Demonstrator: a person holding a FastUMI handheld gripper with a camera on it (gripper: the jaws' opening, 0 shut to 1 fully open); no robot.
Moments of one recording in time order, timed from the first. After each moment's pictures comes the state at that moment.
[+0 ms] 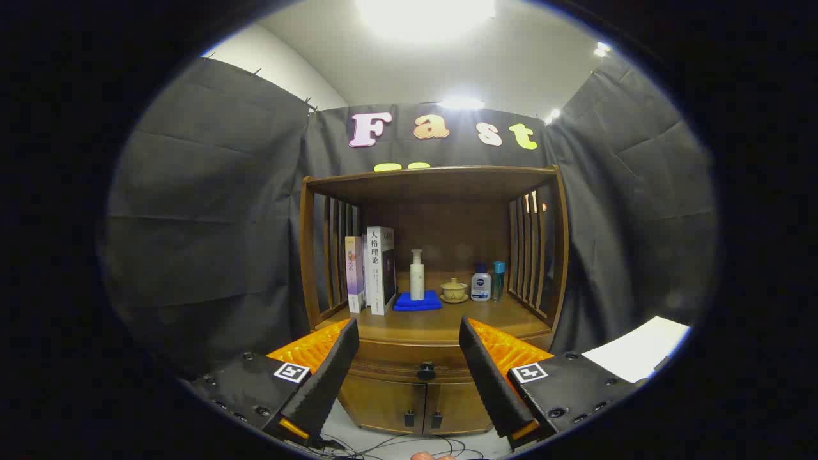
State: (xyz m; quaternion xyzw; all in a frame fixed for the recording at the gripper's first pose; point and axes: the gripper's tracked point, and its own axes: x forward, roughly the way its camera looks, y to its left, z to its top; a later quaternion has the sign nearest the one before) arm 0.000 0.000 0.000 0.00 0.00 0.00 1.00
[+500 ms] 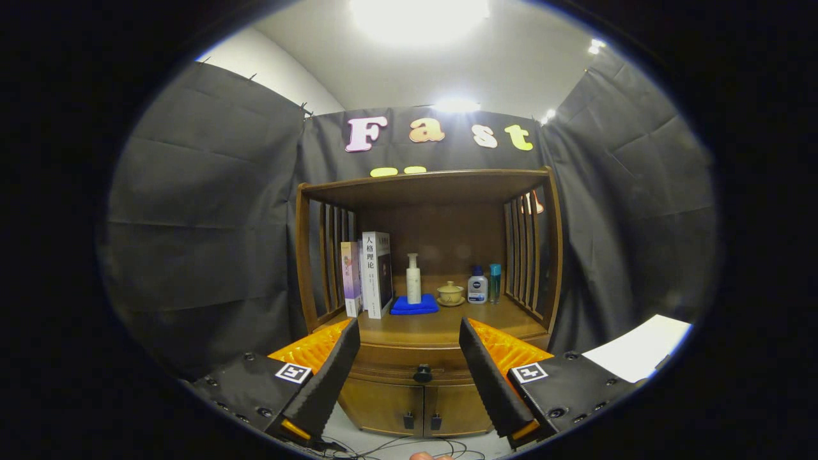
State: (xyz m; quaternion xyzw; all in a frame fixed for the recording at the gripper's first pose) arm -0.001 -0.004 0.001 0.01 0.00 0.00 1.00
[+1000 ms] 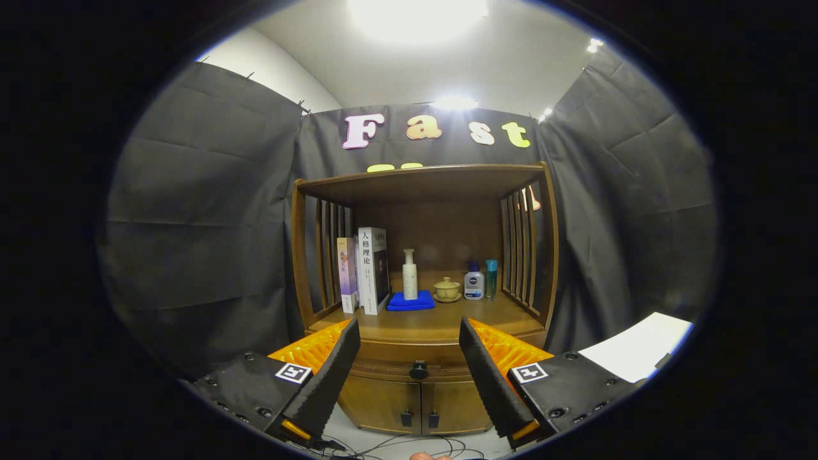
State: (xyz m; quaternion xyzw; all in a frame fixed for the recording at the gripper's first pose) arm 0.001 -0.014 -0.008 0.01 0.00 0.00 1.00
